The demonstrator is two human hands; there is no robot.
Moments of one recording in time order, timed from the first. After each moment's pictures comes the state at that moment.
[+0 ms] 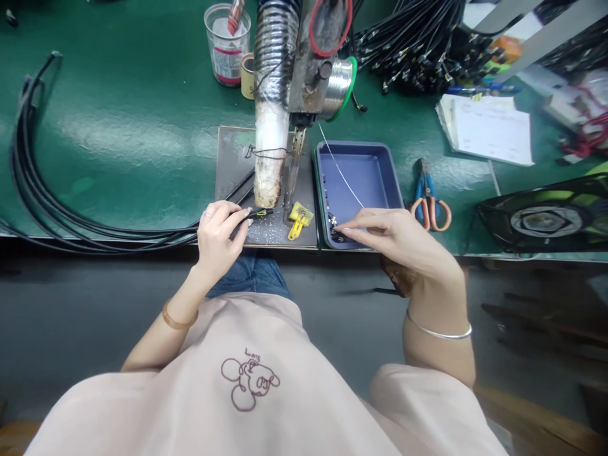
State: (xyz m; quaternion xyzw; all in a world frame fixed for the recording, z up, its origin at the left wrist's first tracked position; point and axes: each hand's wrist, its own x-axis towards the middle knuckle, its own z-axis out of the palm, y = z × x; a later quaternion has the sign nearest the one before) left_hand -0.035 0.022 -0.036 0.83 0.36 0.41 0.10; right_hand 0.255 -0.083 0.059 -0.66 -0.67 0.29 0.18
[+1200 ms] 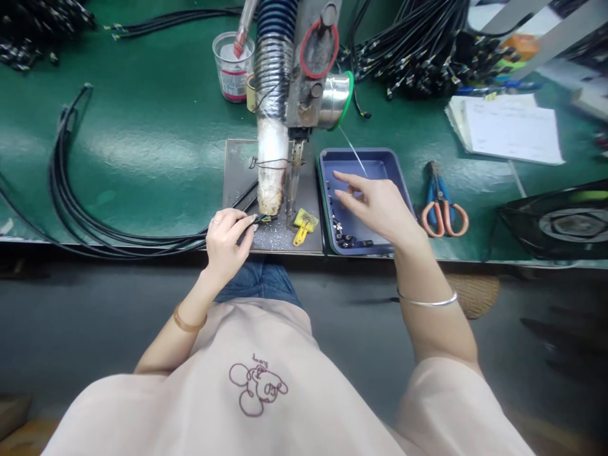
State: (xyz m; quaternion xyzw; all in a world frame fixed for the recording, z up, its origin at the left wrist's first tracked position) left_hand -0.034 0.023 -0.039 0.83 0.34 0.42 0.09; right_hand 0.256 -0.026 0.030 -0.74 -0.65 0.10 0.15
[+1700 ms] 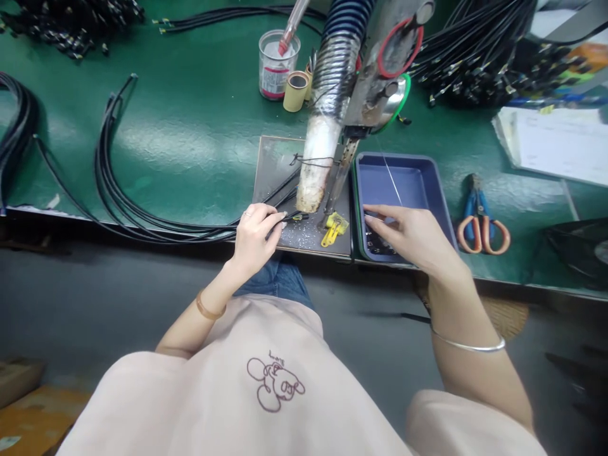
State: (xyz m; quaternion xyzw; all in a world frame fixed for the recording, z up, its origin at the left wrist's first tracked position) left_hand -0.036 0.021 -0.039 0.84 0.34 0.40 0.10; right_hand 0.250 -0.054 0.023 -0.72 -0.65 0.16 0.15
